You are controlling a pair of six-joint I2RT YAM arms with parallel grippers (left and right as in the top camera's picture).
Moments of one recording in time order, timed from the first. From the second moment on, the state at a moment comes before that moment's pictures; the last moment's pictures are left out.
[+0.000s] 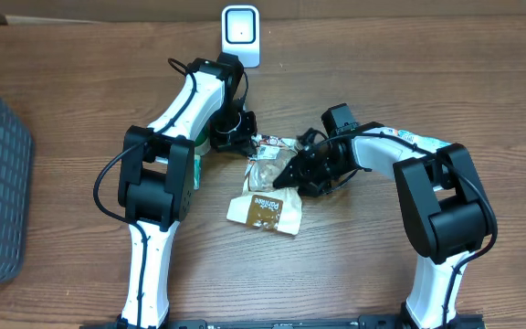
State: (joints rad) left arm -0.30 2.40 1.93 -1.21 0.36 -0.39; right arm 0.32 2.07 1.17 -0.57 -0.89 0.41
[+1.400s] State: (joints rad) left arm 0.16 1.90 2.45 -1.52 0.25 -0.19; right arm 0.35 1.54 1.39 -0.71 -0.90 0.09
